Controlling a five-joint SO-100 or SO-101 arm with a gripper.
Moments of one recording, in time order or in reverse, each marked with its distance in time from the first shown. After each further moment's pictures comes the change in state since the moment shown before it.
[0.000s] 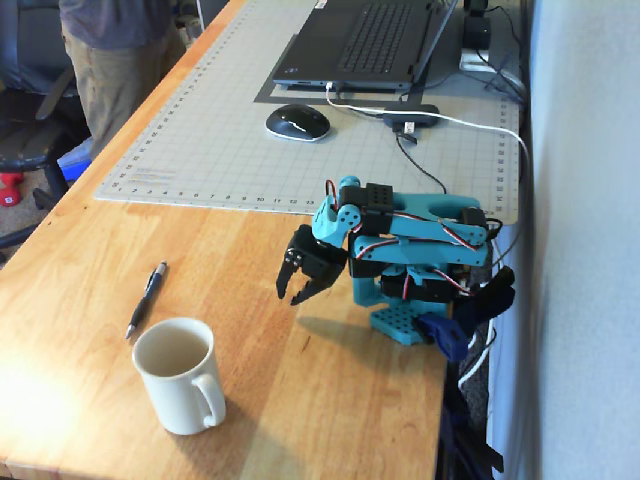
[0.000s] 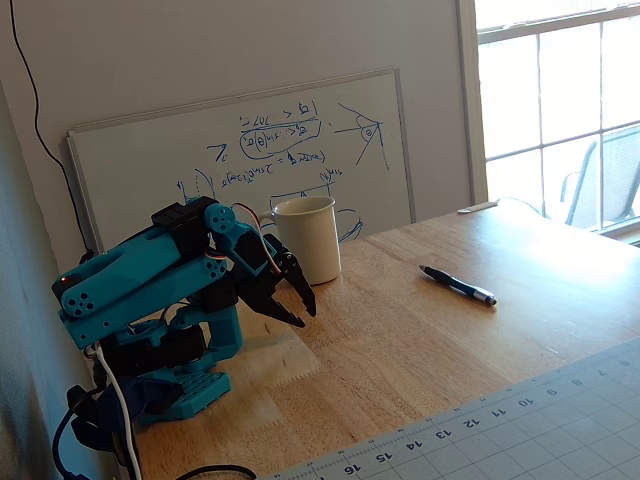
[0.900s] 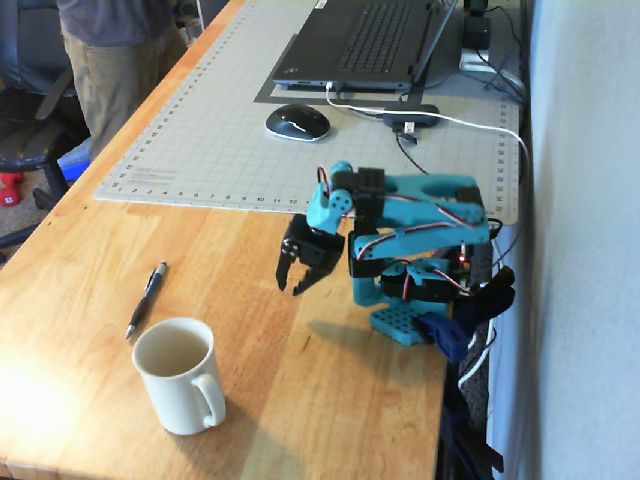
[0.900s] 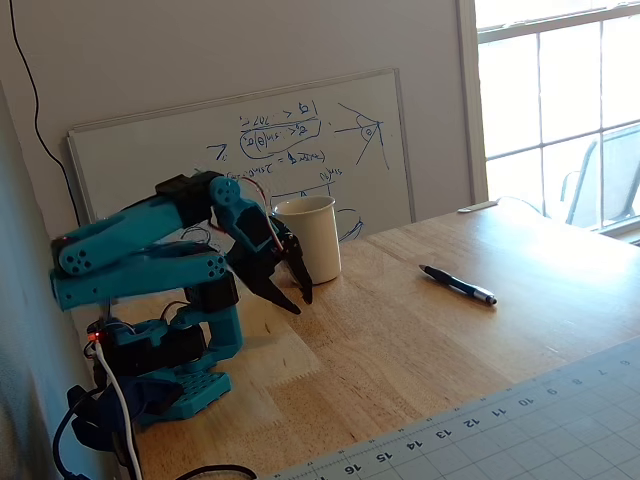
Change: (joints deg) arm 0.0 -22.1 -15.4 0.0 -3.6
